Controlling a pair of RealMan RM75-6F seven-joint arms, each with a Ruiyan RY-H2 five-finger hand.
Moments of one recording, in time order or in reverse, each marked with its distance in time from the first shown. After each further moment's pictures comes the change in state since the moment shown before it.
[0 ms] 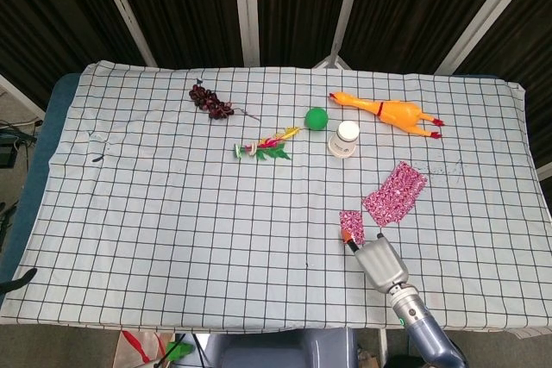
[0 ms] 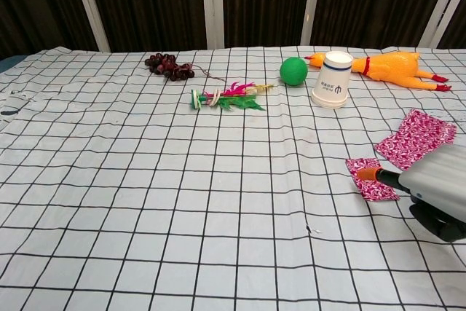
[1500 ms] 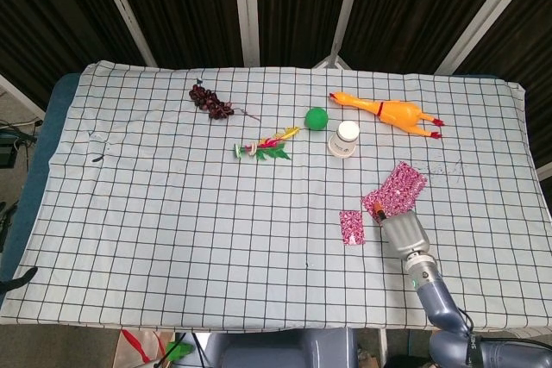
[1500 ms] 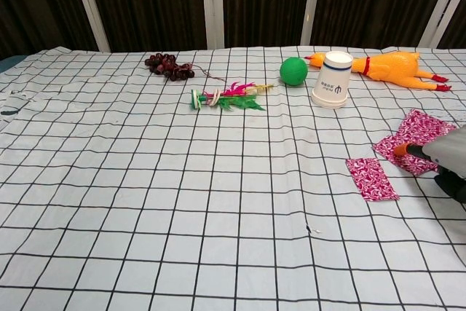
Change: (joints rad) left arm -0.007 -0.016 -0.006 -0.002 -0.022 -0.003 0.043; right arm 0.099 -0.024 0.085 0.214 0.287 -0.103 0.044
